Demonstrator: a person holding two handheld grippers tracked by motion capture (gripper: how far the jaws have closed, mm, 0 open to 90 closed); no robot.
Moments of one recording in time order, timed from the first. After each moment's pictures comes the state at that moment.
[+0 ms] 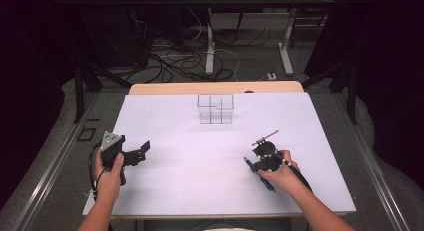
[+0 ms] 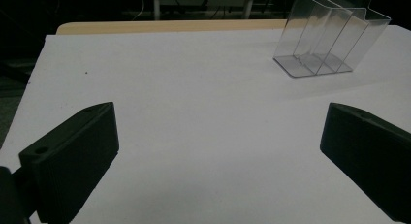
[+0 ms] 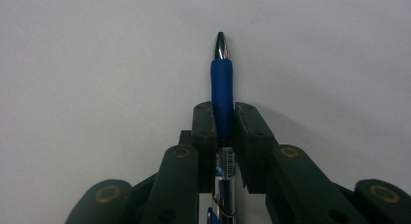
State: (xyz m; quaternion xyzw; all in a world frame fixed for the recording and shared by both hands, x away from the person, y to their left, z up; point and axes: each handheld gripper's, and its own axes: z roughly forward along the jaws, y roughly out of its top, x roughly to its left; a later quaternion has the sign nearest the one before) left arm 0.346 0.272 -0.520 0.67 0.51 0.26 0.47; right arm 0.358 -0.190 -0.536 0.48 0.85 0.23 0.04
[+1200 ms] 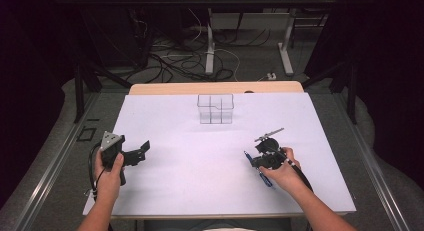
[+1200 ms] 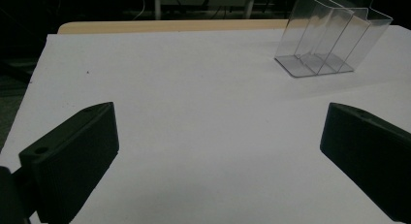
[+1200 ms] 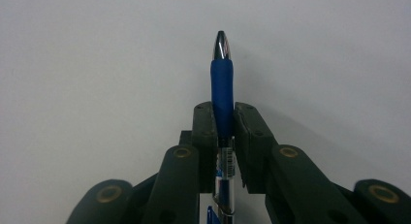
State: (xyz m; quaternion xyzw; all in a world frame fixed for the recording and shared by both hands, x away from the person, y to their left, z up) left arm 0.346 0.273 -0.520 0.67 0.51 0.26 0.47; right arm 0.356 -0.191 -0.520 0.49 0.83 0.27 0.06
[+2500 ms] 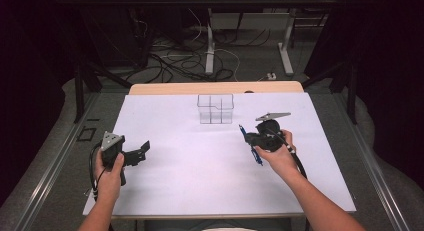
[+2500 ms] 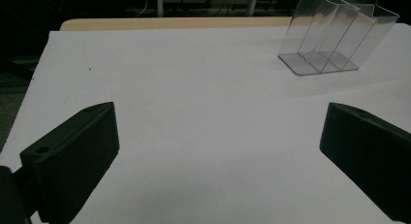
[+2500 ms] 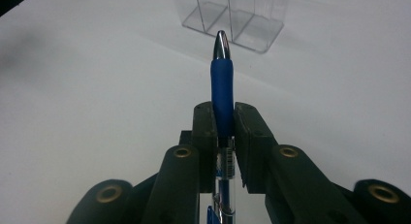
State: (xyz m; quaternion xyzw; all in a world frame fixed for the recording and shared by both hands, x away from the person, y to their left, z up) left arm 0.347 0.273 -0.522 0.67 0.51 0.26 0.47; right arm 0.383 -0.184 -0.475 0.47 0.78 0.39 0.13
